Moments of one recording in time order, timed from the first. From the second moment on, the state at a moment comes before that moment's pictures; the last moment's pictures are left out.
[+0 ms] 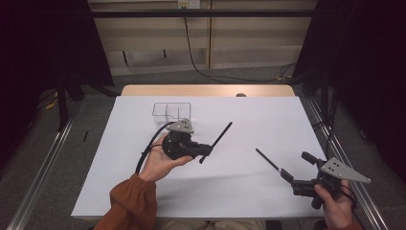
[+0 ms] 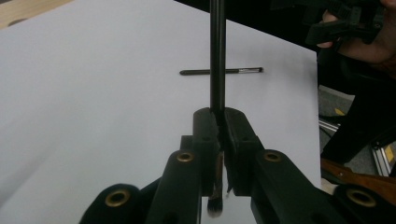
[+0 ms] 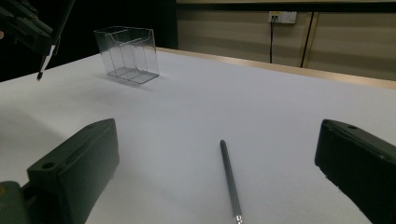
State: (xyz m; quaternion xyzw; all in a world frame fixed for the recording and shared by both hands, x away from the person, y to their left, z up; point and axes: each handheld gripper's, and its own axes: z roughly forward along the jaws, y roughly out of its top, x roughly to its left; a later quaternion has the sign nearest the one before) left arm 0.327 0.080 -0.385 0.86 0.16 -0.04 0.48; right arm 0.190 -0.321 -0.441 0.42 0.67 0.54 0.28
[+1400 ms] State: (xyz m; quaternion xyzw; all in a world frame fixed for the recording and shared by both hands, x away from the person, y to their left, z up) left arm 0.330 0.048 -0.376 0.96 0.10 -0.05 0.24; right arm 0.190 -0.320 -0.441 0.42 0.68 0.54 0.27
